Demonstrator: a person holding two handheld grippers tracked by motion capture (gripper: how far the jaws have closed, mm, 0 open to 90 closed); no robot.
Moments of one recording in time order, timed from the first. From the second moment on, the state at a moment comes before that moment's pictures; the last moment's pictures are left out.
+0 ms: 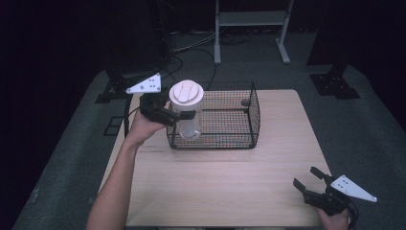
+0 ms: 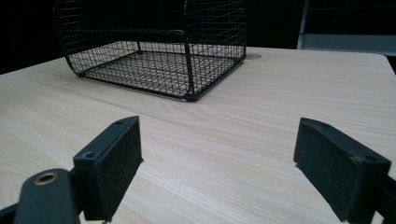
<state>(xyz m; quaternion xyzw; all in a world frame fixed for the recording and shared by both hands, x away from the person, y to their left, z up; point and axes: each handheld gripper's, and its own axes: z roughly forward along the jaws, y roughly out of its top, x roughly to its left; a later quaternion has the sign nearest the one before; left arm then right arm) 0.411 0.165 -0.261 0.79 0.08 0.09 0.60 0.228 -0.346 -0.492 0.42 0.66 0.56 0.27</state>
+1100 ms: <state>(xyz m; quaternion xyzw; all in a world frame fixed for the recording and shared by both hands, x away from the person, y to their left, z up) 0.507 0.083 -0.279 0.84 0.08 0.03 0.54 0.226 -0.345 -0.492 0.42 0.66 0.56 0.27</state>
